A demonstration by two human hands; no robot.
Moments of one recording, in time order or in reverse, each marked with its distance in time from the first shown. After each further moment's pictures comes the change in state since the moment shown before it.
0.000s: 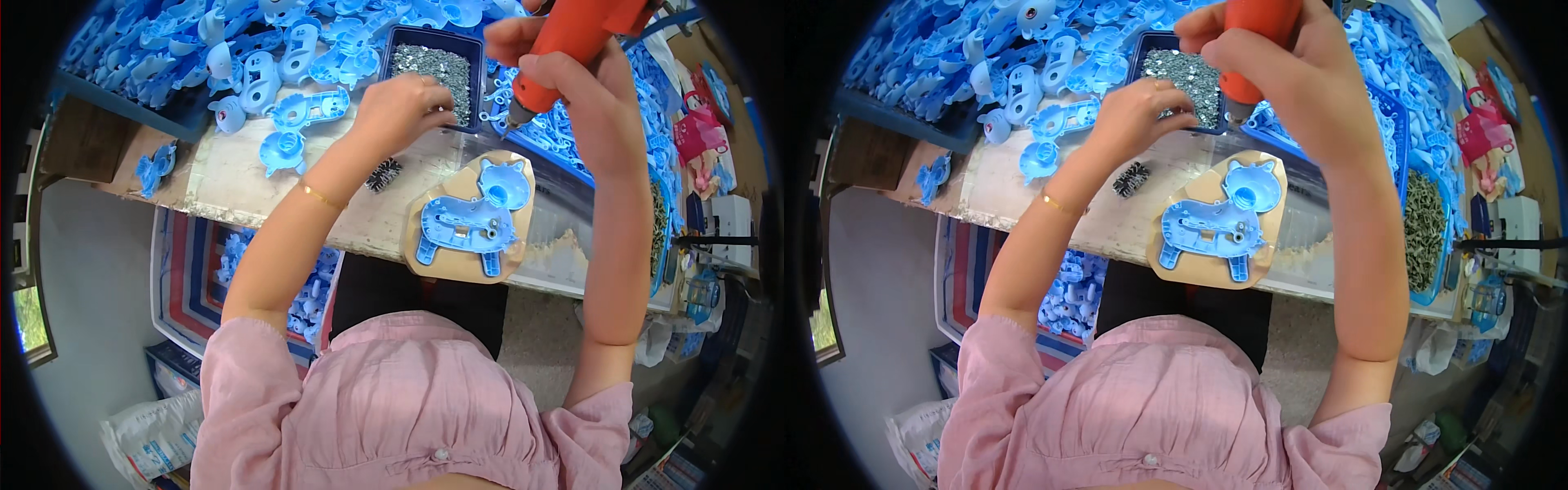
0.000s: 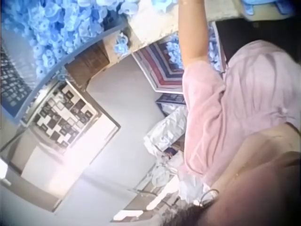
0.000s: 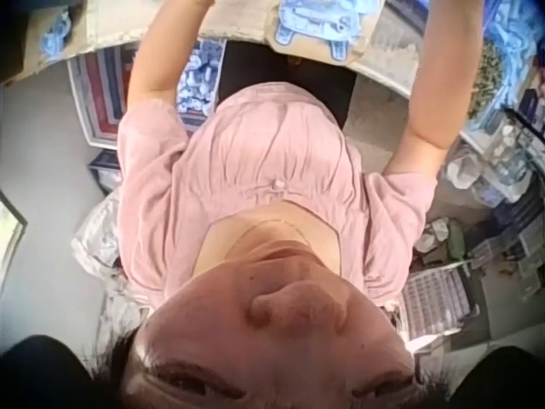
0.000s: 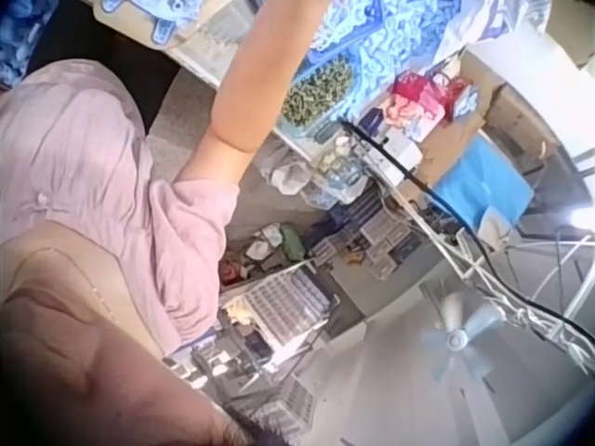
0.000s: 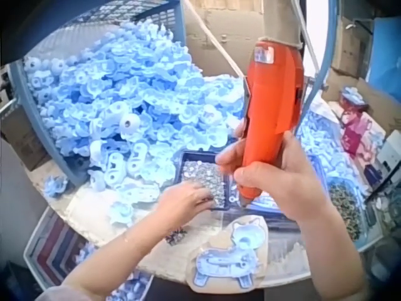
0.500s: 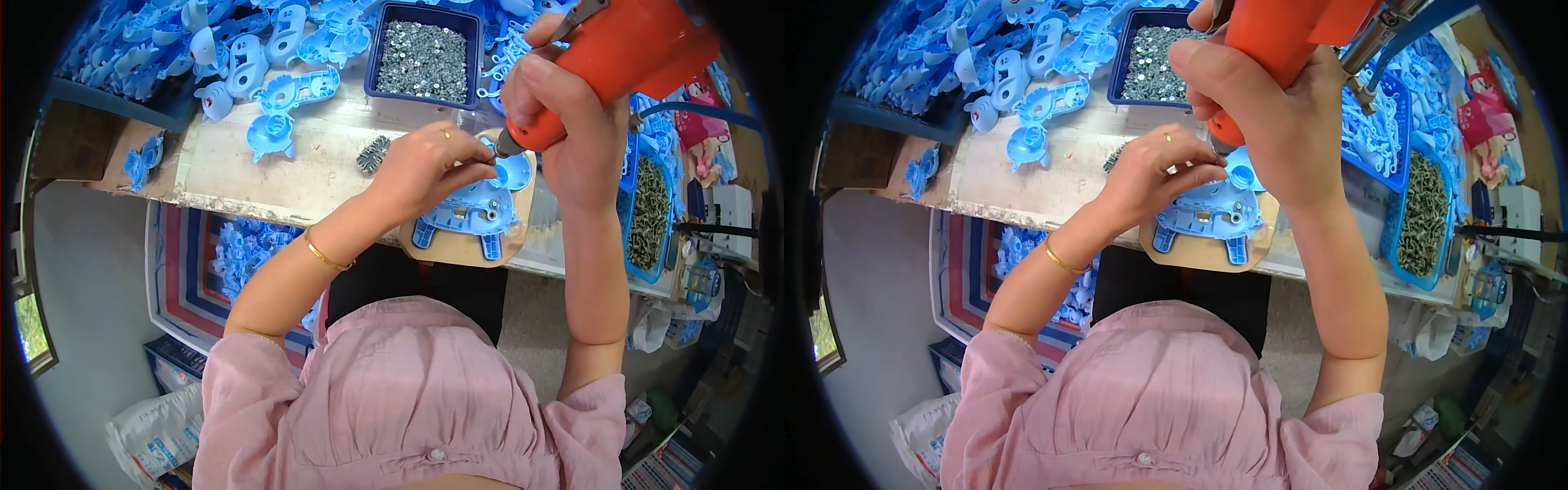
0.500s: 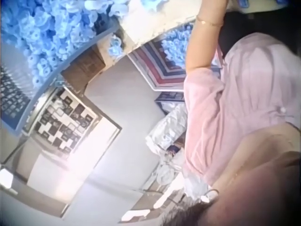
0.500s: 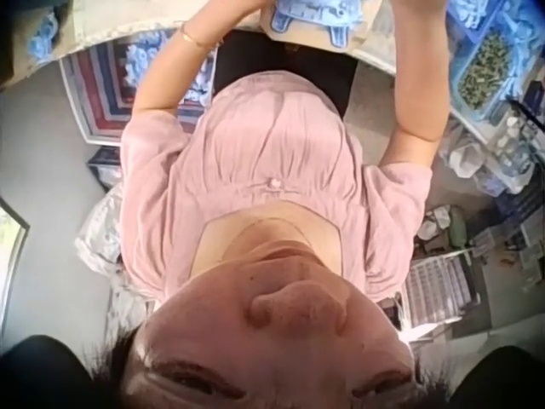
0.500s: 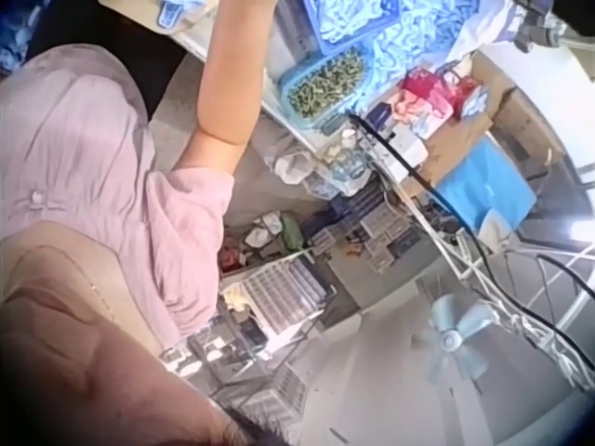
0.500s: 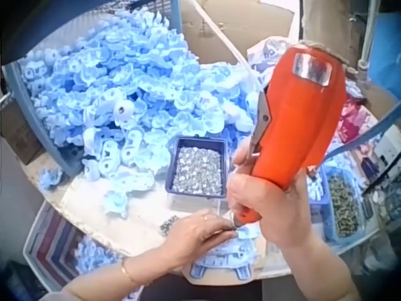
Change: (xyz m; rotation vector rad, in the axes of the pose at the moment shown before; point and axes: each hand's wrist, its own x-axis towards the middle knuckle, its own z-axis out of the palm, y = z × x) left_hand -0.051 0.075 -0.001 -0.632 0.065 -0.053; right_hand -0.036 0.035 0.014 0.002 0.034 -0.178
